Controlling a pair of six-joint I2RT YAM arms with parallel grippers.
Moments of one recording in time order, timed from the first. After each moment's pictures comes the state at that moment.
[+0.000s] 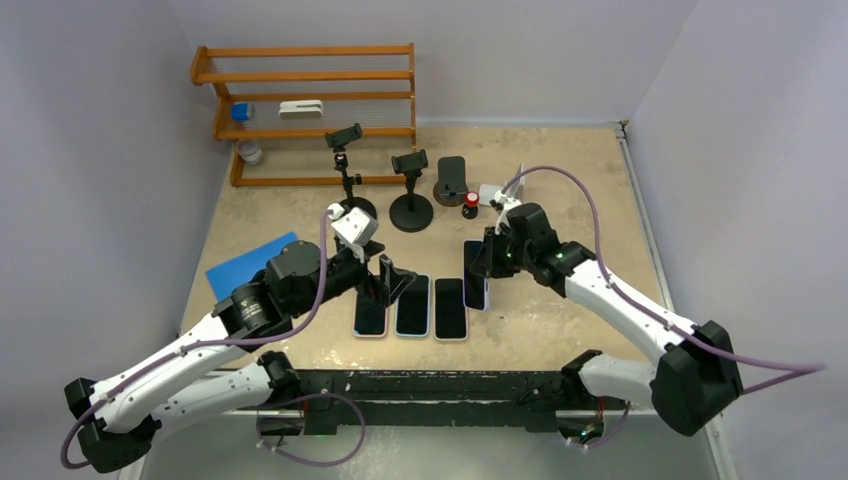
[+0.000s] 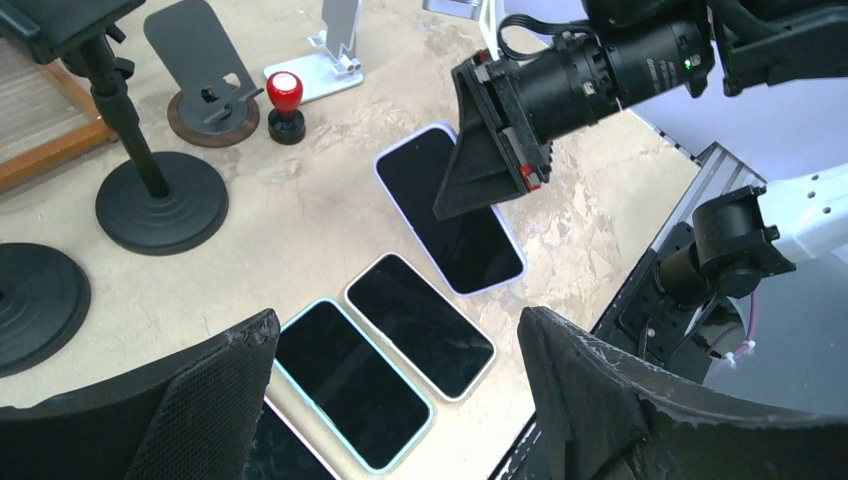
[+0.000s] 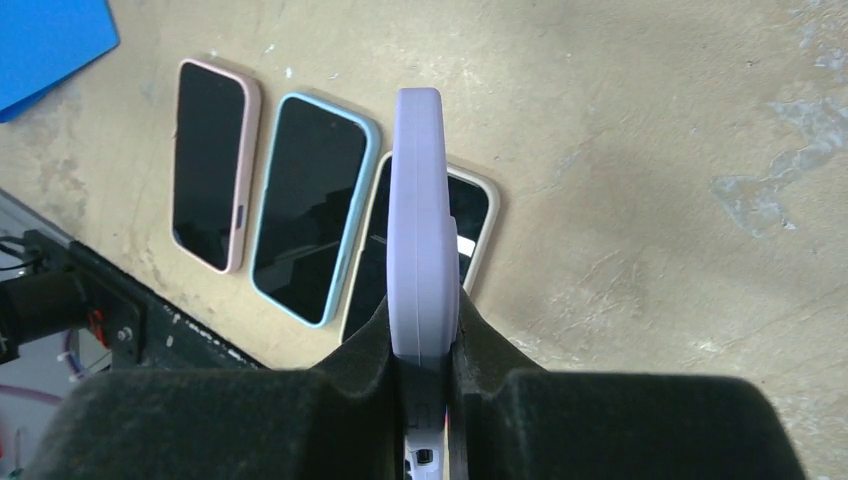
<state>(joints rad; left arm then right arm) -0.94 0.75 0.82 -0.27 -0.06 -0.25 0.55 1.16 0.77 -0.40 -0.22 0.49</state>
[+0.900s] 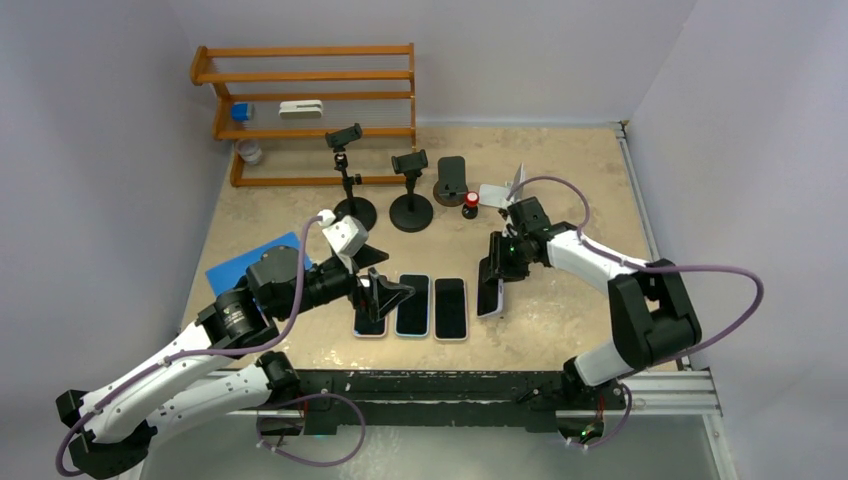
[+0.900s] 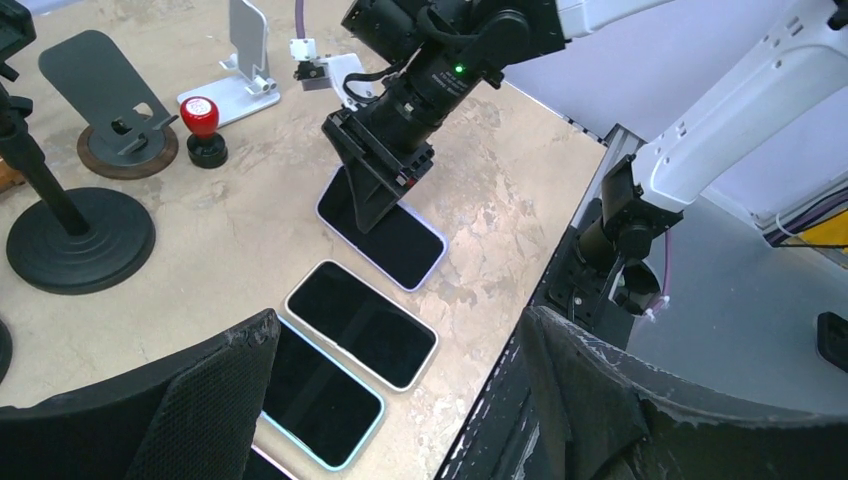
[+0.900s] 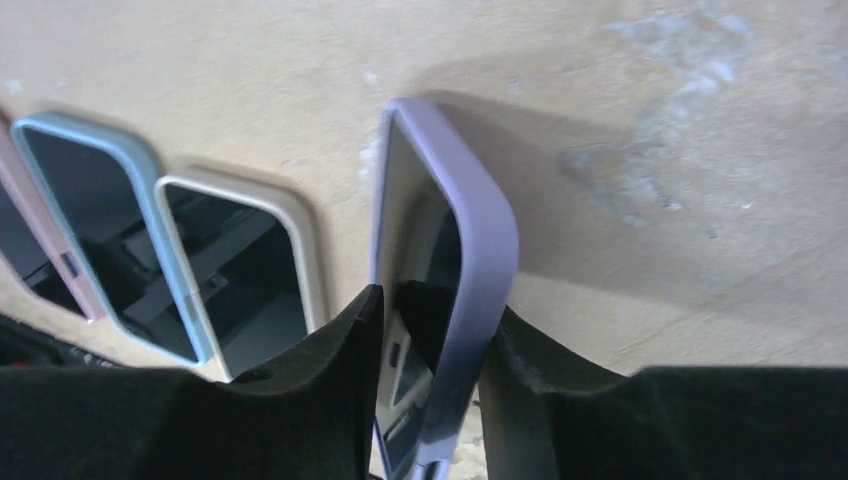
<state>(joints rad) -0.94 0.67 0.84 -0.31 0.11 -0.25 0.37 1.50 0.84 -0.48 -0.27 0.43</state>
